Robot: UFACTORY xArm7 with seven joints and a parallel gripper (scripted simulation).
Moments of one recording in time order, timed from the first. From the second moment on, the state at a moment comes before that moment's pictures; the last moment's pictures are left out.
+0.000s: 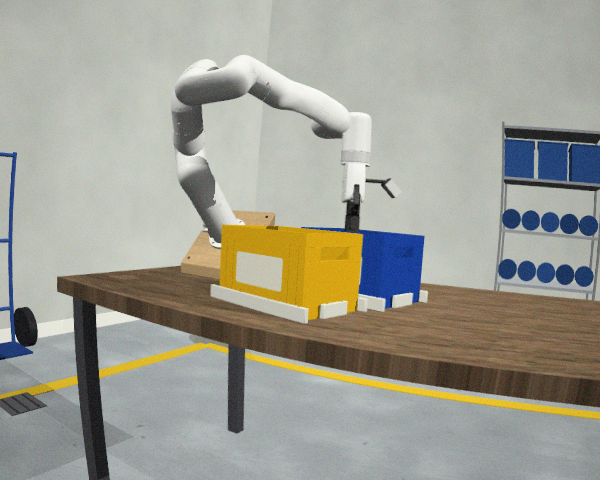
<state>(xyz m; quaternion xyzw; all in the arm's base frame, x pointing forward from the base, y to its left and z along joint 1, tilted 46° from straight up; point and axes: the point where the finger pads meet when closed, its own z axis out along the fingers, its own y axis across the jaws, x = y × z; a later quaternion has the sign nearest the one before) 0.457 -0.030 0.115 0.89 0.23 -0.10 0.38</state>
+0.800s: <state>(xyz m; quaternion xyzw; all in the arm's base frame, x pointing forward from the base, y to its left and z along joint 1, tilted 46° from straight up) 0.457 -0.039 0.107 0.89 0.22 -0.10 0.38</state>
